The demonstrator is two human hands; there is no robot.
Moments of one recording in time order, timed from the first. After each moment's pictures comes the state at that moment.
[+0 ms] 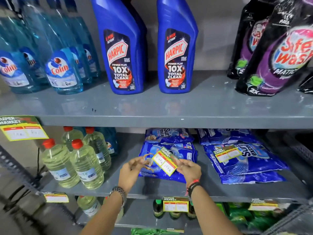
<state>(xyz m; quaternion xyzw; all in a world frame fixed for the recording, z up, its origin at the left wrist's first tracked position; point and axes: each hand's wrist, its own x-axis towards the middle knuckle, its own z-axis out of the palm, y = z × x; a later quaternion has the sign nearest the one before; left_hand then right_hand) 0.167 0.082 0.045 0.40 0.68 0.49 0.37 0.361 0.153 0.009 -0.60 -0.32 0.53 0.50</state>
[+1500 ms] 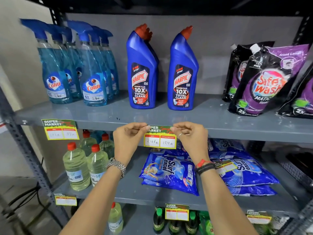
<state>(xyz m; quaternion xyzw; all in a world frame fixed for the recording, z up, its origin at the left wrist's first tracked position) 0.164 0.035 0.225 0.50 0.56 0.65 0.13 0.343 0.073 0.239 -0.47 -0.66 0.24 0.54</state>
